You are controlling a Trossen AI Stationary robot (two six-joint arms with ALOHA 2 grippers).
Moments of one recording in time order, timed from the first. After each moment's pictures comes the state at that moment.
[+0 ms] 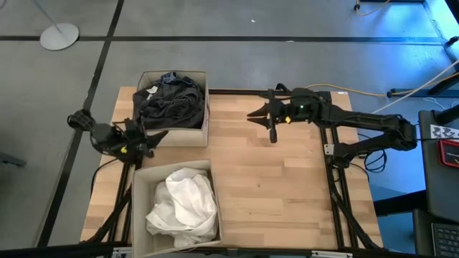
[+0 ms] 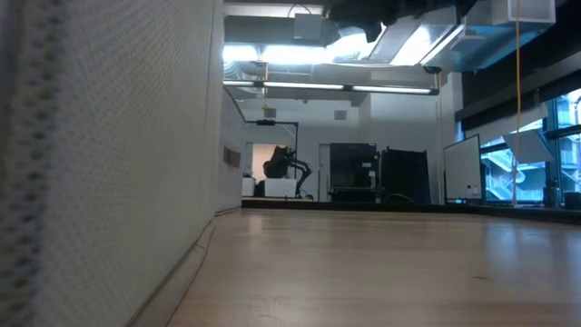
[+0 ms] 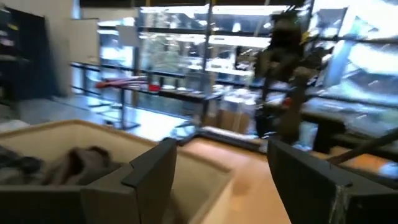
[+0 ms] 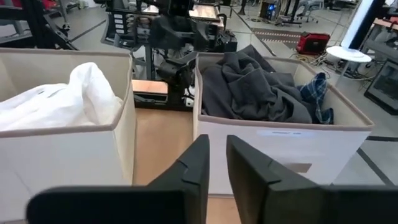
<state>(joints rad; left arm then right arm) -0.54 0.08 0.27 0.03 -0.99 0.06 -0.25 1.21 1.02 0.00 -0.27 -0.15</state>
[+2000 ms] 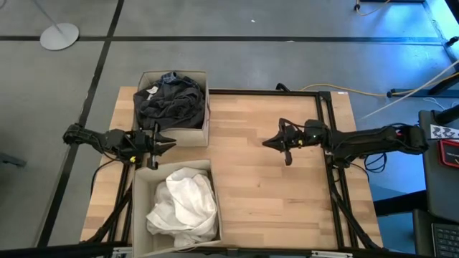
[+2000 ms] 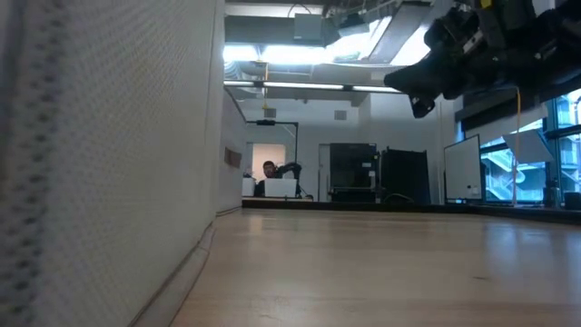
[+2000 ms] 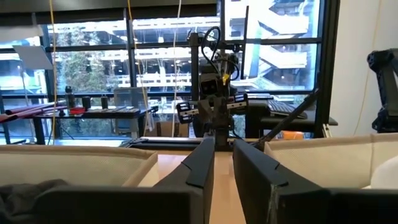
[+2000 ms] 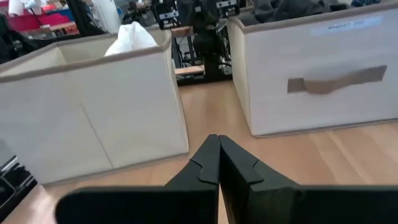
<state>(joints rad) -0.27 0.00 0.05 0.14 -0.38 0.09 -0.18 1.02 0.31 0.60 -0.29 0.12</state>
